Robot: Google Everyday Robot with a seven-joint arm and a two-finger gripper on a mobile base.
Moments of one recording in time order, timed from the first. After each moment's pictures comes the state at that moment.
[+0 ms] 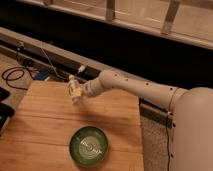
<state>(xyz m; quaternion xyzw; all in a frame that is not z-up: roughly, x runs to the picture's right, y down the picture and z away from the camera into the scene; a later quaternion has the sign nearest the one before) -0.145 0.047 0.794 -0.41 -0.14 0.64 0.63</state>
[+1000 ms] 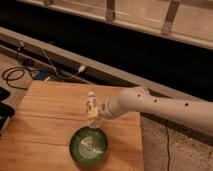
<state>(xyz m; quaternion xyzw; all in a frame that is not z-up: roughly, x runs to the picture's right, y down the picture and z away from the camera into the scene) -0.052 0.136 0.698 -0.38 -0.06 0.69 0.61</state>
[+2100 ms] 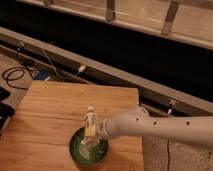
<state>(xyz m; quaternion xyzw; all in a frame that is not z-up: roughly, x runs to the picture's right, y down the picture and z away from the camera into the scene) -0.065 0.226 0.676 -0.40 -0.04 0.71 0.58</state>
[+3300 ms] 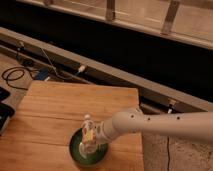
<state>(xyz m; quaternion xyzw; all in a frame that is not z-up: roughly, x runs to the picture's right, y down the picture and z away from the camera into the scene) -0.072 0.247 0.683 -0.44 0.00 0.69 0.58</state>
